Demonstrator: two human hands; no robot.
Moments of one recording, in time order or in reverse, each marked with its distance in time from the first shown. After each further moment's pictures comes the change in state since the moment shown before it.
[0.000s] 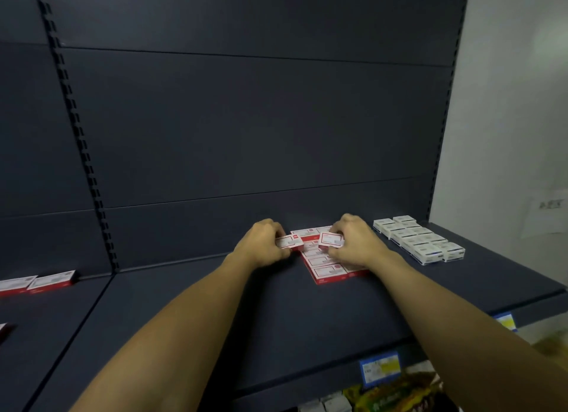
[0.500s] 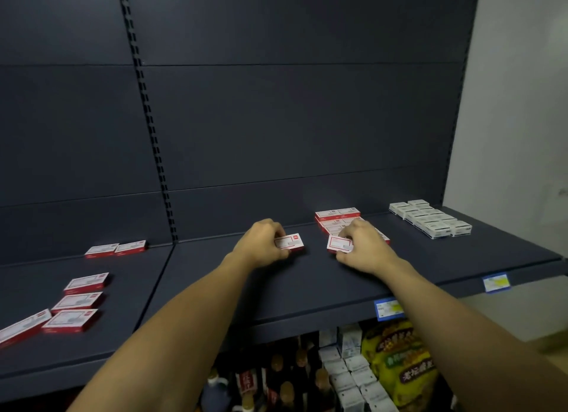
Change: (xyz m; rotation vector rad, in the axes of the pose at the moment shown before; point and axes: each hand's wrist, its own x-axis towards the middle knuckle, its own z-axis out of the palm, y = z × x) left_hand -0.123 -0.012 -0.050 0.039 -0.012 -0.027; right_hand -0.094 -0.067 0.002 0.076 0.002 0.016
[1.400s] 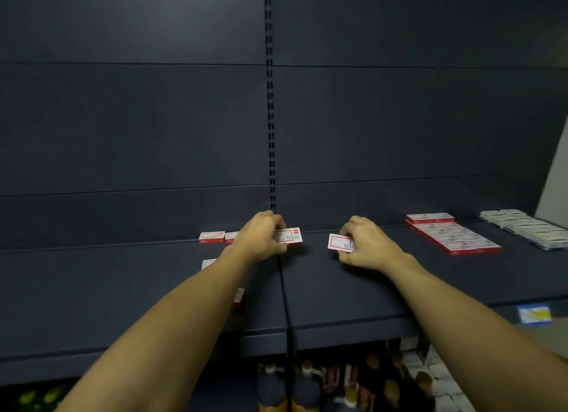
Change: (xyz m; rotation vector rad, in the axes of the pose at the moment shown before) left_hand -0.113 -0.199 -0.134 0.070 0.062 -0.035; right_hand 0.032 -0.242 0.078 -0.060 -0.056 -0.183
